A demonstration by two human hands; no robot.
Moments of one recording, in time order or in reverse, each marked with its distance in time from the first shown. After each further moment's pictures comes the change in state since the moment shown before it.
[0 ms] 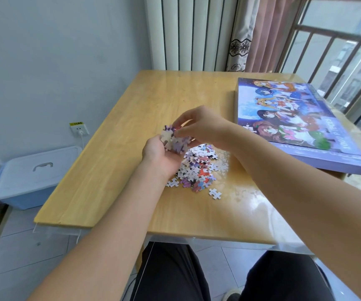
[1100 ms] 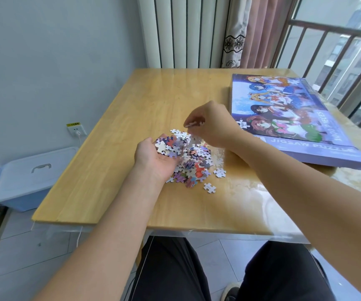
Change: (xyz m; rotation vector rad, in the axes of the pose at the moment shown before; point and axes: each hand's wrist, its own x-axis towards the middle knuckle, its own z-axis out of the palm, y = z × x) left_hand -0.017 -0.007 -0.006 -0.070 0.050 0.010; right_hand -0.022 0.016 -0.015 -0.410 0.232 -0.236
